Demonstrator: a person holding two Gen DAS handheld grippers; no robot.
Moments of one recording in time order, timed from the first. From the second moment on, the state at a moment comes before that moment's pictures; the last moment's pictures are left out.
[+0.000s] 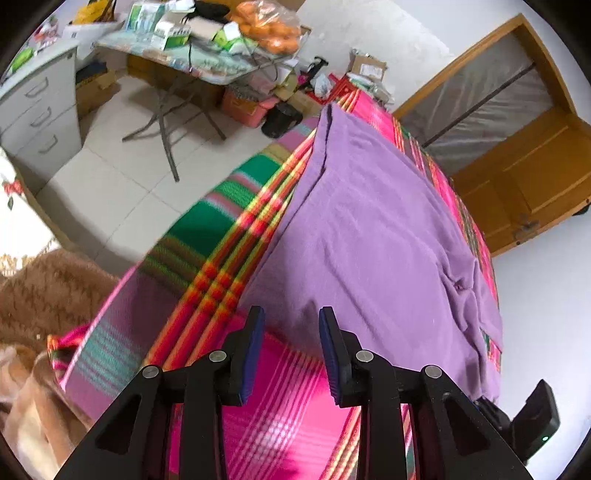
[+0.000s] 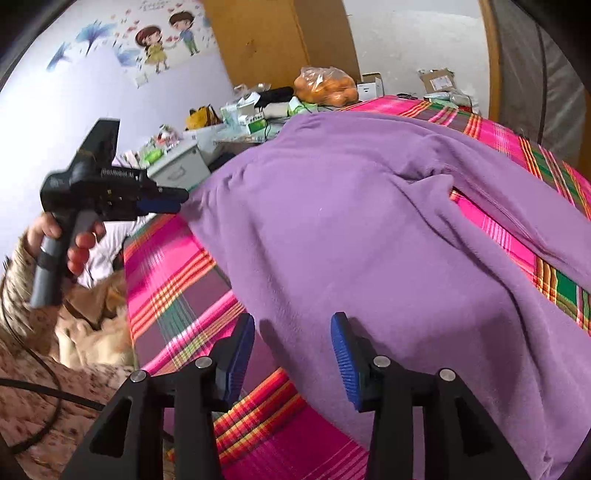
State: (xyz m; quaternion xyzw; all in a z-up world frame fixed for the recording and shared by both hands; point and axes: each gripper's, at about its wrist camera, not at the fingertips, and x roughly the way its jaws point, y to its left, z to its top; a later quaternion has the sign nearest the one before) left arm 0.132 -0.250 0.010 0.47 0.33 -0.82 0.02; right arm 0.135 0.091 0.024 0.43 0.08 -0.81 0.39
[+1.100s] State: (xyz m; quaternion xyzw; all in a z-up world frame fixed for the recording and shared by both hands) left arm 0.139 -0.284 0.009 0.43 0.40 -0.80 0.08; right arm 0.125 0.081 0.027 0.44 0.04 -0.81 0.39
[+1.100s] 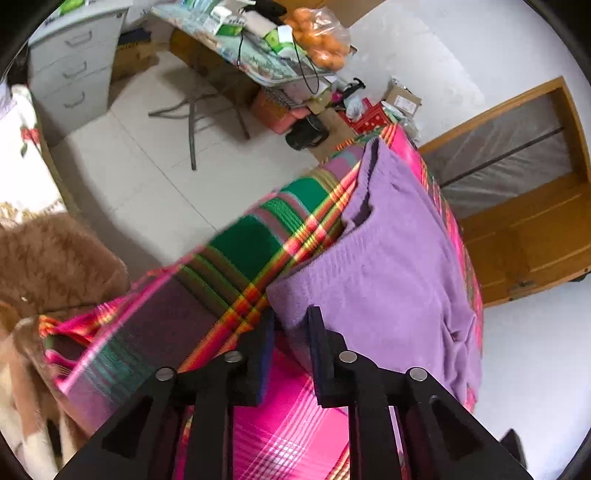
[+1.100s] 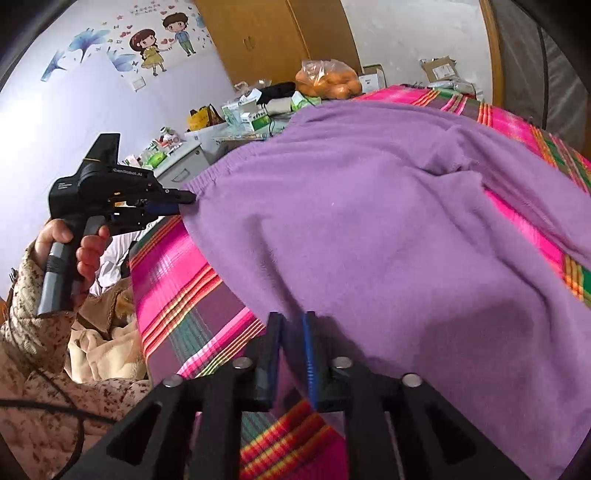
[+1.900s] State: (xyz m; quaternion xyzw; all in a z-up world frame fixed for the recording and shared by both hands) left arm -0.006 -0.219 0.112 0.41 0.16 -0.90 0.00; right arm -0.006 0.189 0.173 0.33 0.03 -0.92 0.22
